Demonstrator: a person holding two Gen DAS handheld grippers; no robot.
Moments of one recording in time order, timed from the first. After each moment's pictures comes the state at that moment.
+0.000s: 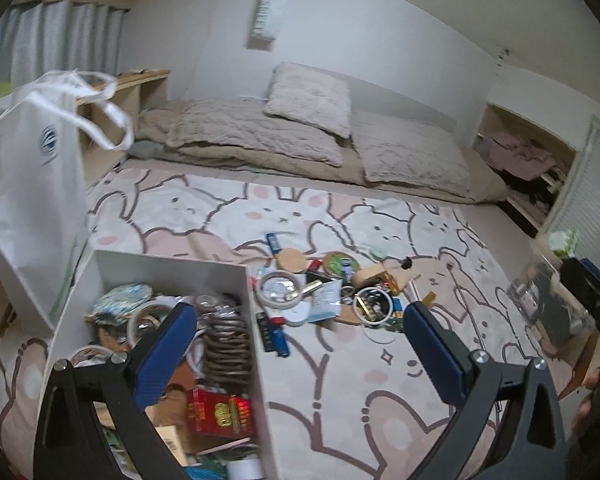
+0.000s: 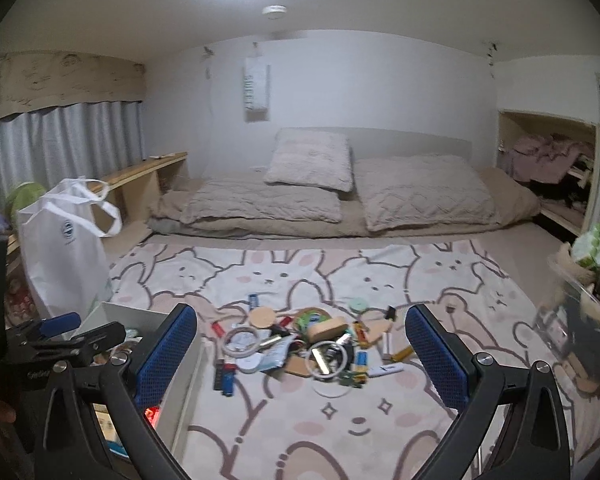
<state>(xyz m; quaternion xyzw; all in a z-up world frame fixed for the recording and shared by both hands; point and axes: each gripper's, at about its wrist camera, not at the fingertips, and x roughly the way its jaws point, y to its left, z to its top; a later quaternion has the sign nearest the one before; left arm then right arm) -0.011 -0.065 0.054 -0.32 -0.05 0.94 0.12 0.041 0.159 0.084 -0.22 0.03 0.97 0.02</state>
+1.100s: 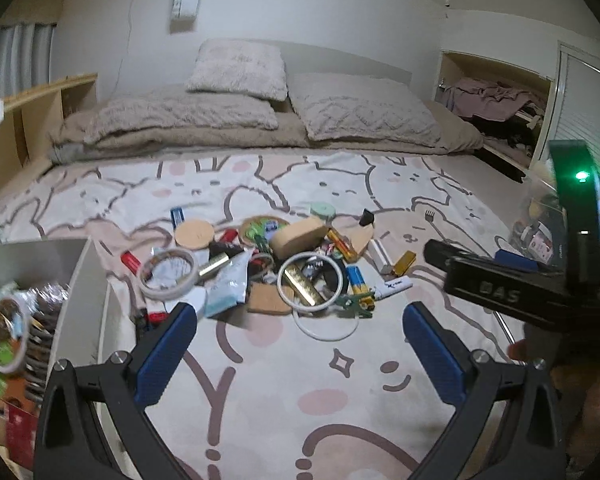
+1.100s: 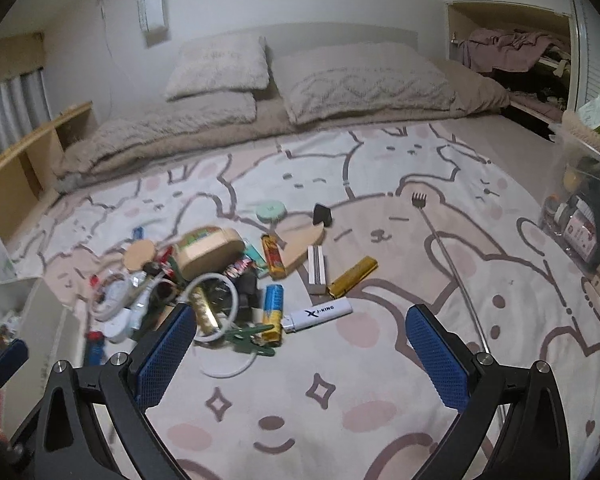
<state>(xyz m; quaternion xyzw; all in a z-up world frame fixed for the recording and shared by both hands) -0.066 0.085 -0.088 -0.33 0.00 0.93 0.17 -0.087 0.273 -0.107 -0.35 0.09 0.92 0.11</state>
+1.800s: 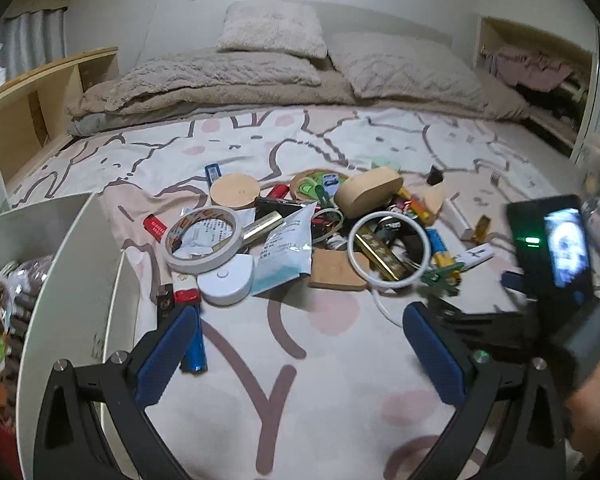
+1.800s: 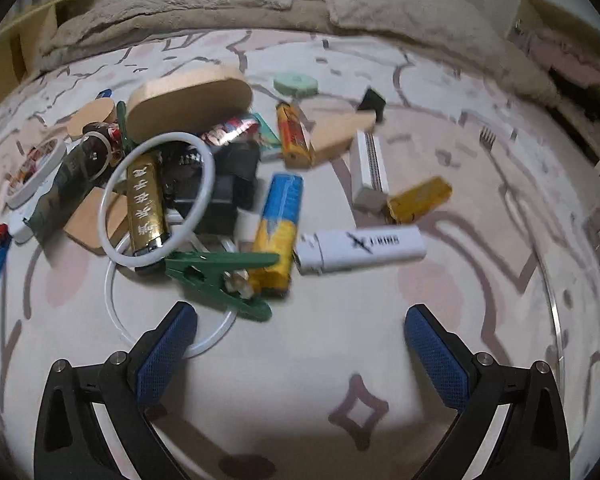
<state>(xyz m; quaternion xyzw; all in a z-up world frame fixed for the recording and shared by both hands) -0.124 0.078 -0.148 -0.38 0.04 0.92 0.10 -0.146 0.252 -0.222 -0.49 0.00 0.87 0.08</state>
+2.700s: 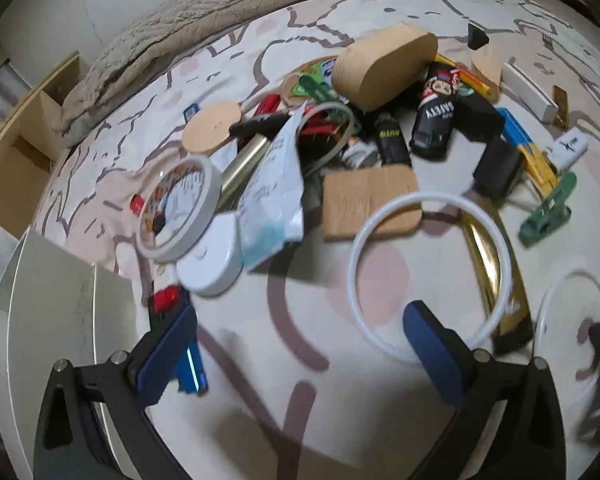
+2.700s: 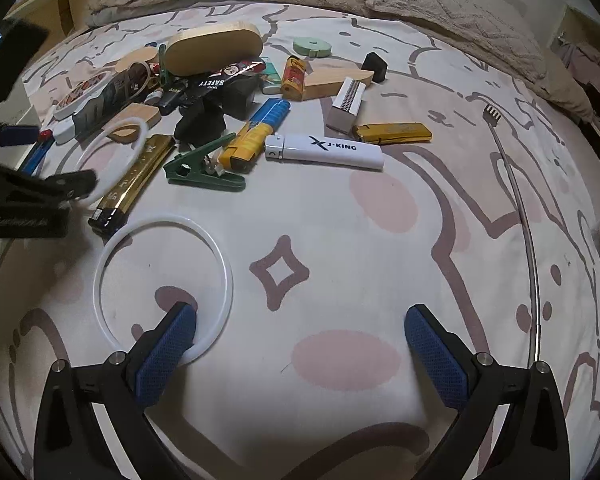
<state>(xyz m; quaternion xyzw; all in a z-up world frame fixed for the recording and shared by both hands) -0.165 0.124 -0.213 -0.51 0.22 0.83 0.03 -0.087 0.285 -0.229 -0.52 -0.06 0.85 0.00</state>
